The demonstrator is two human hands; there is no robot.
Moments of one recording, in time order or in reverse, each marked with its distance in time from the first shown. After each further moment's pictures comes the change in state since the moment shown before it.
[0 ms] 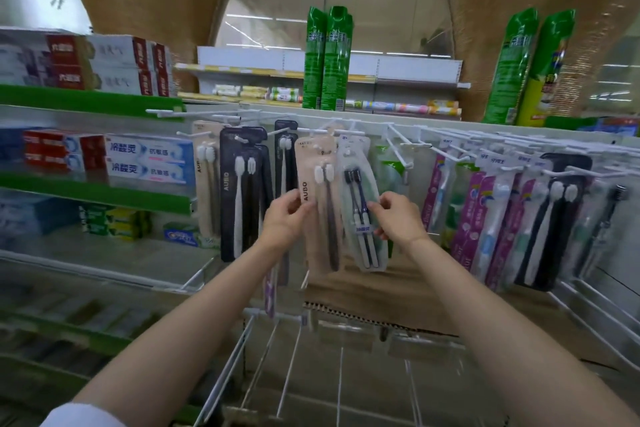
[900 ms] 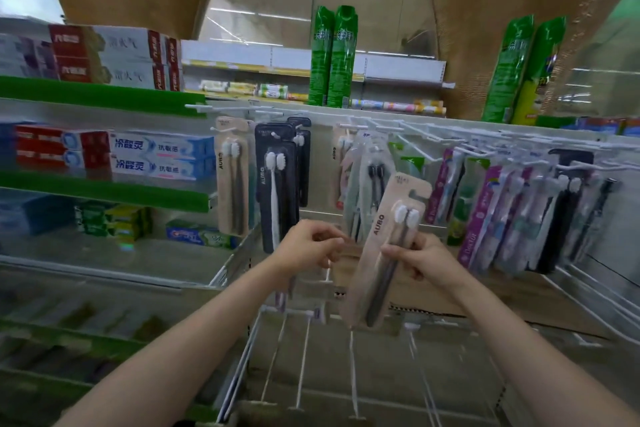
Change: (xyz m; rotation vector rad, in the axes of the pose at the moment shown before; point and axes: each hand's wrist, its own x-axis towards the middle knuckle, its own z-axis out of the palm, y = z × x) left_hand -0.040 -0.012 -0.036 0.066 -0.400 -0.026; right_hand -0.081 0.009 0.008 0.356 -0.280 0.027
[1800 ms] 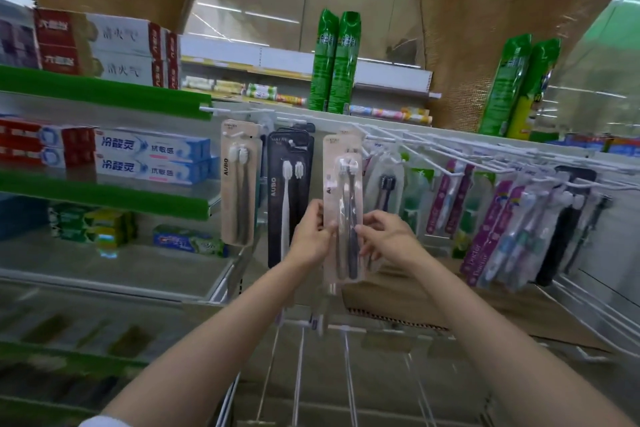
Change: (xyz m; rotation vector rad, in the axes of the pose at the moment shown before) left_hand 0.032 -0.009 -0.014 -0.161 0.265 0.004; right_hand 0.057 -0.040 0.066 -0.352 0.151 0.049
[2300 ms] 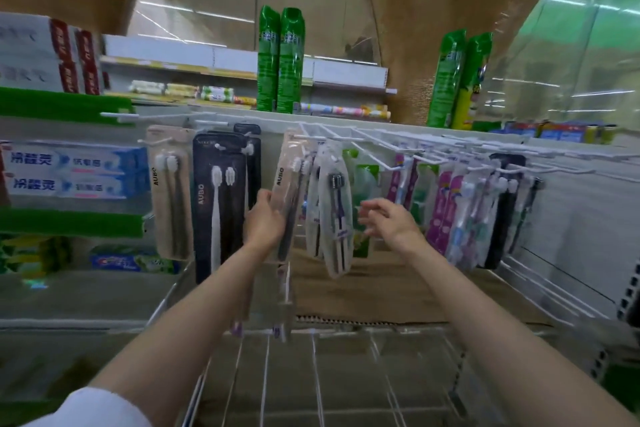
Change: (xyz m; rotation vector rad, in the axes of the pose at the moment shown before) left_hand 0.046 0.006 0.025 0.372 0.183 -0.071; right_hand 0.016 0.051 -0.072 0.132 0.158 0.032
